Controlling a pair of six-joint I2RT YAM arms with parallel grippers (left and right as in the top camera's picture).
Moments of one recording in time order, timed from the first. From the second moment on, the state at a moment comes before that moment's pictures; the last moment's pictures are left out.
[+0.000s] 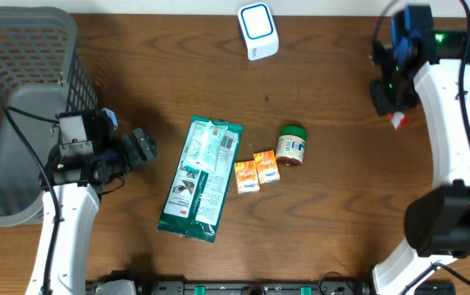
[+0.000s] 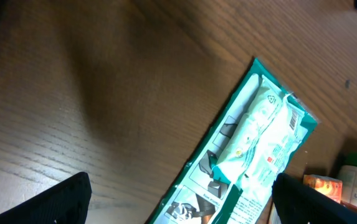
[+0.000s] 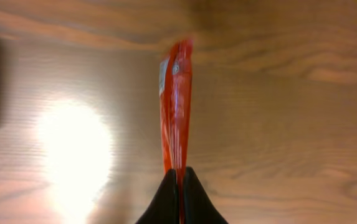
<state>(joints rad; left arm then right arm) 0.15 1.24 0.86 -0.69 0.28 -0.38 -0.03 1.87 1.79 -1.35 0.20 -0.19</state>
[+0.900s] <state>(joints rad) 0.15 1.24 0.86 -0.69 0.28 -0.38 -0.21 1.88 1.23 -0.86 0.08 0.01</state>
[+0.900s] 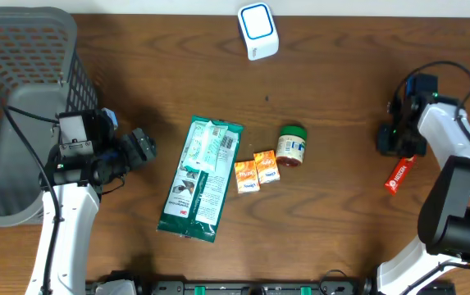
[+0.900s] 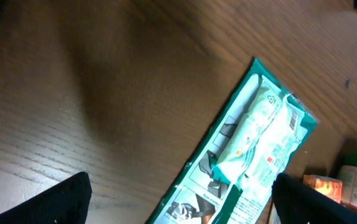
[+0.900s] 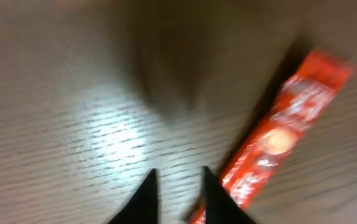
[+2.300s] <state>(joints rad) 0.15 1.24 0.86 -0.69 0.28 -0.38 -0.33 1.81 1.01 -0.67 0.00 0.13</state>
